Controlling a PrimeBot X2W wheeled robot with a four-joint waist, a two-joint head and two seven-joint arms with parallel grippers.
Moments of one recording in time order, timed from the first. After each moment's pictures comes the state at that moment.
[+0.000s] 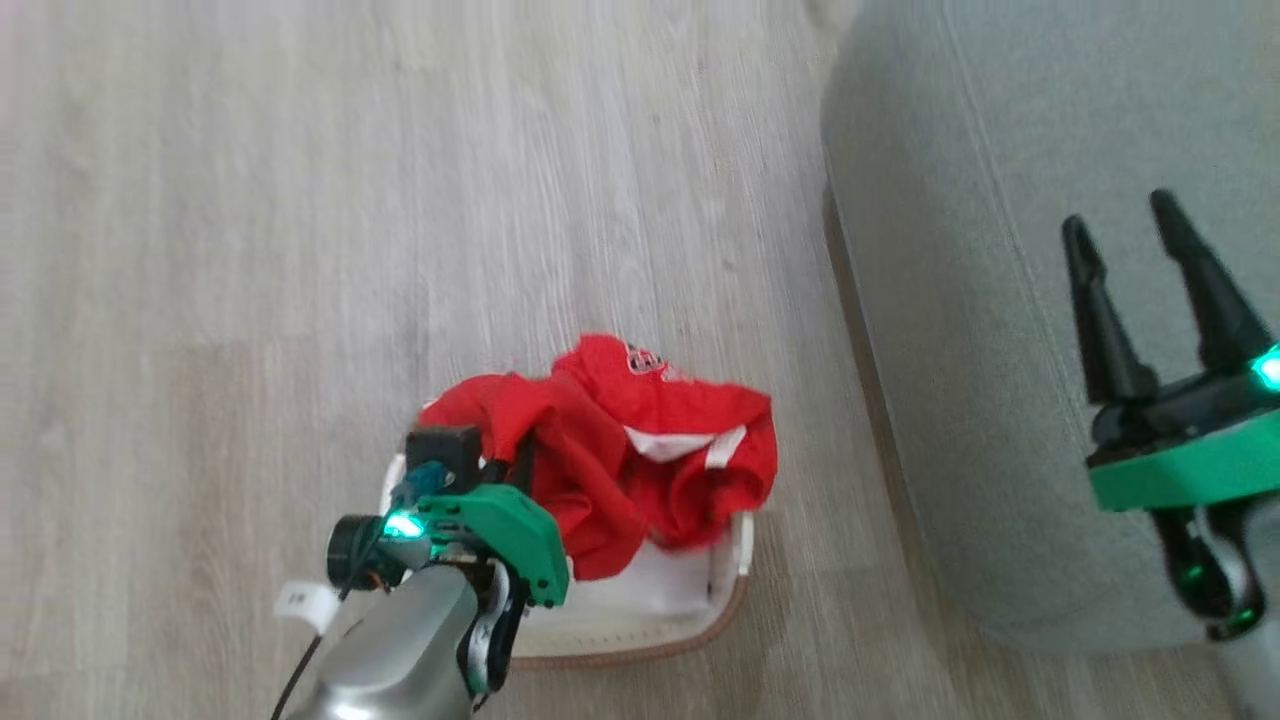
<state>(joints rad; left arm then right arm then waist) -0.48 0.08 -0.79 0.79 -0.72 0.20 -0.25 -0.20 -0.42 0.15 -0.02 0.51 0.13 -0.26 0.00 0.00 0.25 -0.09</state>
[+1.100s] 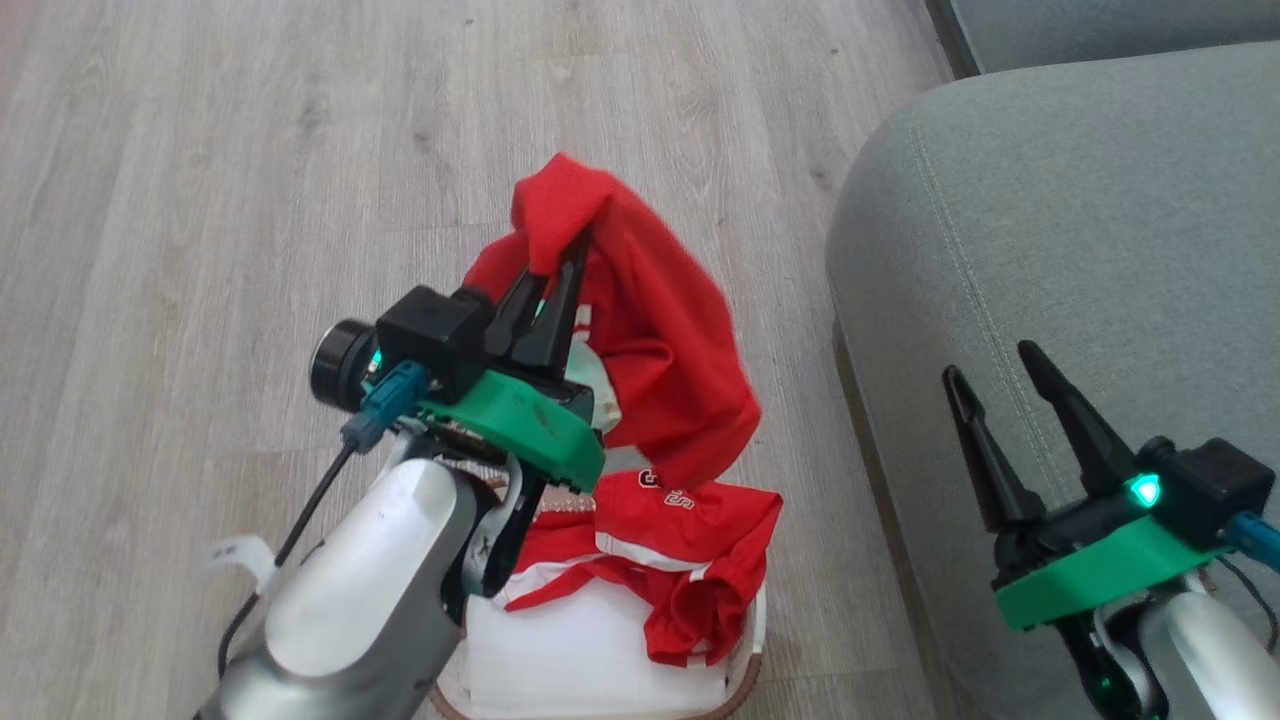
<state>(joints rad) -0.48 0.19 -0.66 0.13 -0.47 0.20 -0.14 -0.07 -0.35 0.25 0.03 0.47 0.13 -0.26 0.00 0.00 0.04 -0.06</state>
